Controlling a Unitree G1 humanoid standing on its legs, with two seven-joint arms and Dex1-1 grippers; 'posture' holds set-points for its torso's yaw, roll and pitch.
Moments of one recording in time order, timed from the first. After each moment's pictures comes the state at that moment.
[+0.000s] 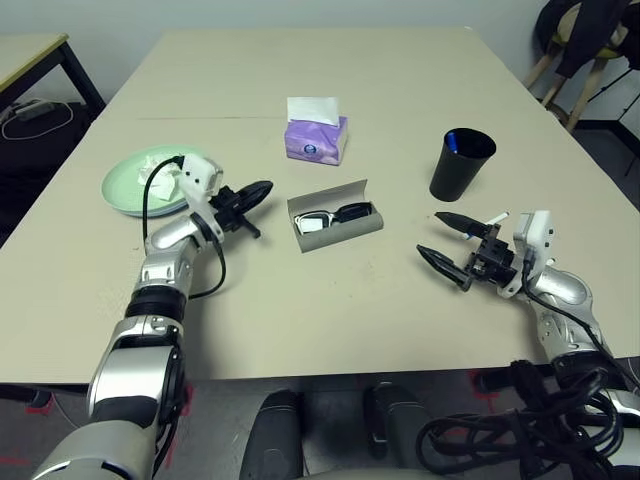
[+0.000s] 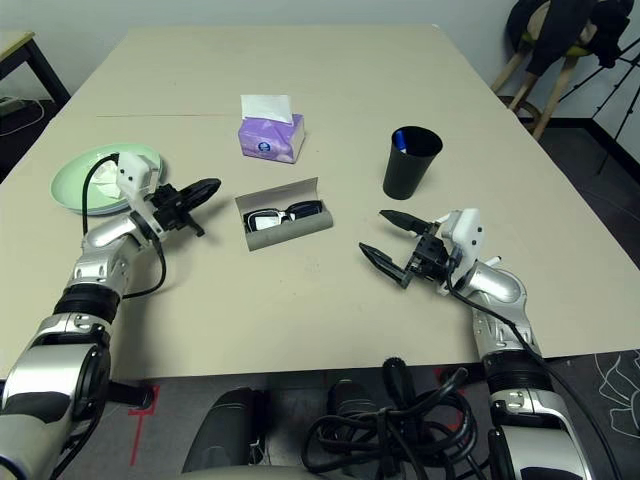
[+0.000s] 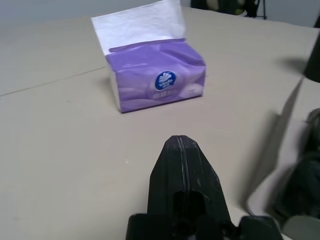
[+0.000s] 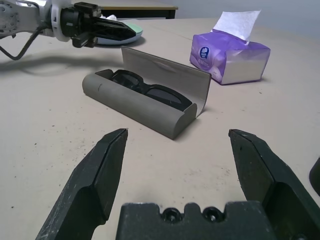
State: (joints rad) left arm -0.77 0.43 0.10 0.94 -0.22 -0.21 -0.79; right arm -0.33 -0.40 -0.13 0.48 0.34 -0.33 1.13
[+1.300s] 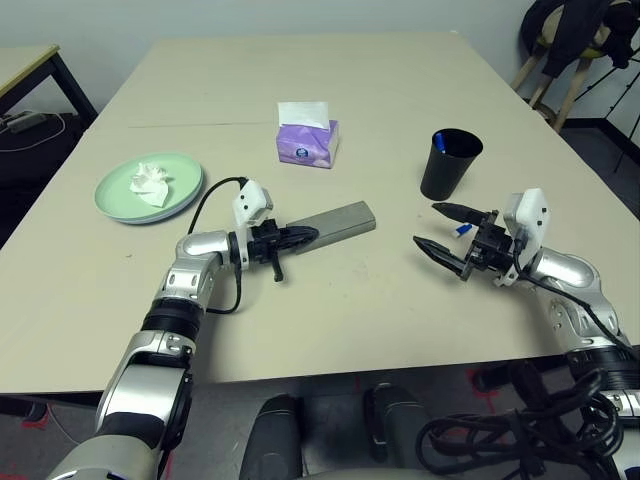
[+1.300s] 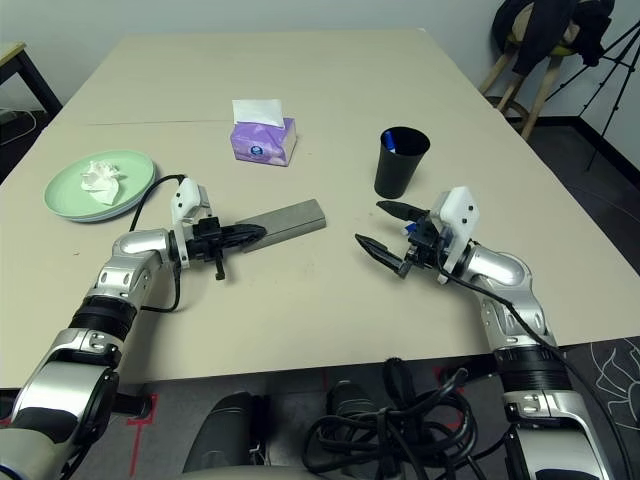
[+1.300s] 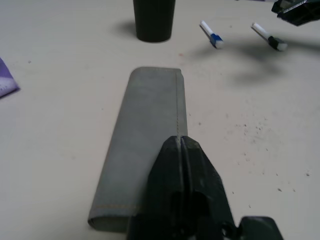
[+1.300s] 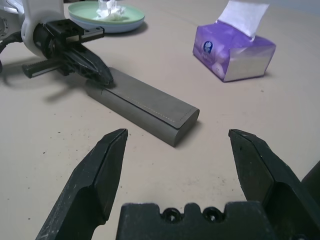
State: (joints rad) left arm -0.61 0.40 -0.05 0.60 -0.23 -0.02 -1.16; right arm -0.39 -0.52 -0.04 0.16 0.33 0.12 1.02
